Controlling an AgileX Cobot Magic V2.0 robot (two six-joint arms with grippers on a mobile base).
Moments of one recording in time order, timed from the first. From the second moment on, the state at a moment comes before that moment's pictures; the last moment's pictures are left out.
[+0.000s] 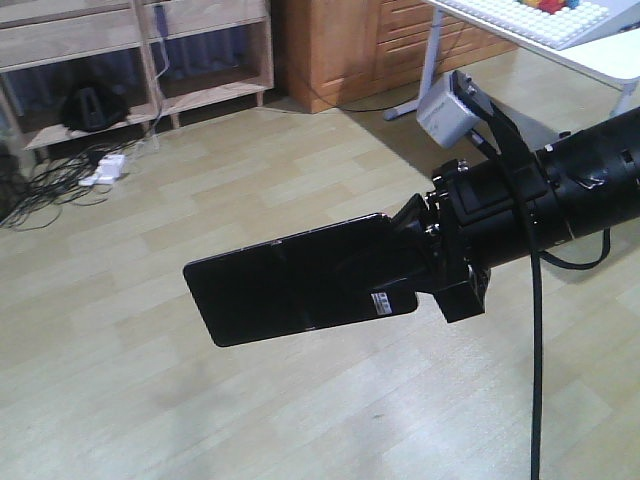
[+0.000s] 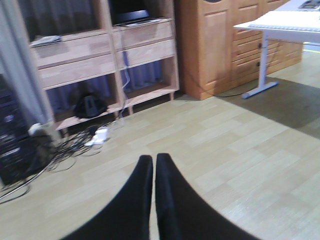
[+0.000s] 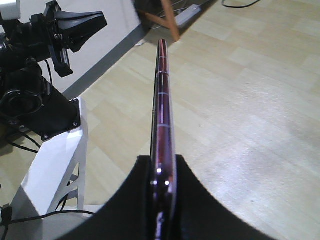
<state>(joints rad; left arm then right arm) 0.04 -0.01 0.03 -0.03 0.18 0.15 0.27 1.40 -1.19 1.00 1.22 -1.10</state>
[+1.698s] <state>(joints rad) 0.04 -0.01 0.03 -0.03 0.18 0.15 0.27 1.40 -1.19 1.00 1.22 -1.10</state>
